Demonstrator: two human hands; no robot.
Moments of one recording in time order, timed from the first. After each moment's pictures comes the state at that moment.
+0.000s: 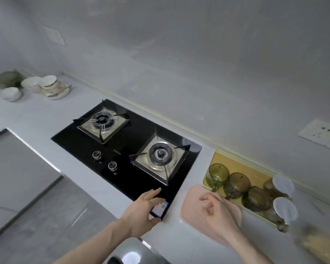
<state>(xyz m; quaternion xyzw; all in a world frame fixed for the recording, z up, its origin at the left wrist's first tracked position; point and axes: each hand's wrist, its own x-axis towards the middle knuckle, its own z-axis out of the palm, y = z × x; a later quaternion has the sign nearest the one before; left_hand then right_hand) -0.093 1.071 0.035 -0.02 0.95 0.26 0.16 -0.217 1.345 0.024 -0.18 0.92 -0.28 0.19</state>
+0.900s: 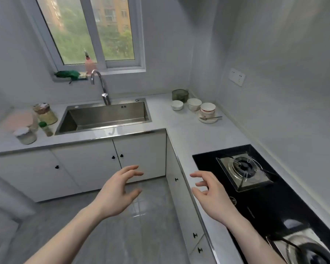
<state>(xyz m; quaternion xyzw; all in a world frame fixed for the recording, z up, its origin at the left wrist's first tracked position) 0.234 0.716 0.159 -0.46 0.83 0.27 -0.18 -0.063 0.830 0.157 -0.53 0.68 -0.40 0.31</state>
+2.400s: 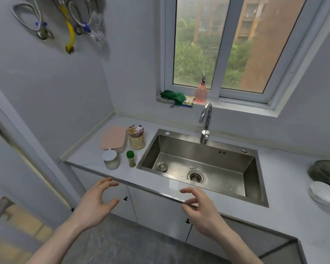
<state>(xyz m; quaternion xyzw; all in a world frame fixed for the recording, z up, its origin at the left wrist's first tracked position) 0.589 0.328 0.141 -0.75 0.59 0.20 -0.22 0.248 0.256 0.133 -0.70 0.49 -0.25 0.45</state>
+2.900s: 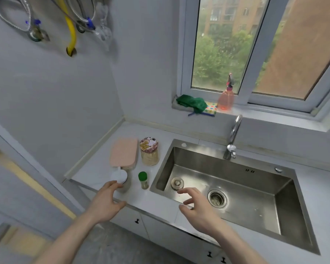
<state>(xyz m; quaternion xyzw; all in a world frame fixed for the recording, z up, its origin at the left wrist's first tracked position) 0.688 0.173 0.106 -0.80 0.54 0.24 -0.12 0.364 0.101 0.105 -0.74 0.49 -0.17 0.44</state>
